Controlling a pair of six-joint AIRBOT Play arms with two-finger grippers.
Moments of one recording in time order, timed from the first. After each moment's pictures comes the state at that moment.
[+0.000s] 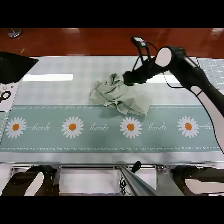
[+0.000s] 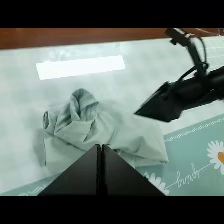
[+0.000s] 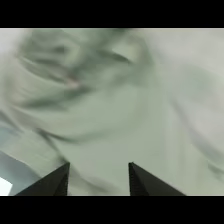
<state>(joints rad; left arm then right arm) 0.07 -0.70 1.17 0.84 -1.14 -1.28 0.35 -1.53 1.50 -1.38 1.15 1.54</state>
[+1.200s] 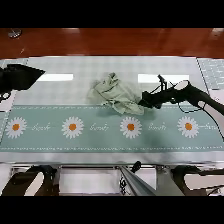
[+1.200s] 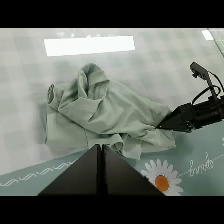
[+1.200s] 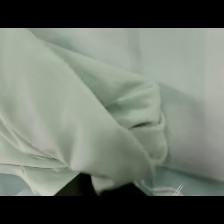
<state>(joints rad) 0.07 -0.70 1.08 0.88 -1.13 -1.27 0.07 -1.58 0.99 -0.72 0.91 1.32</state>
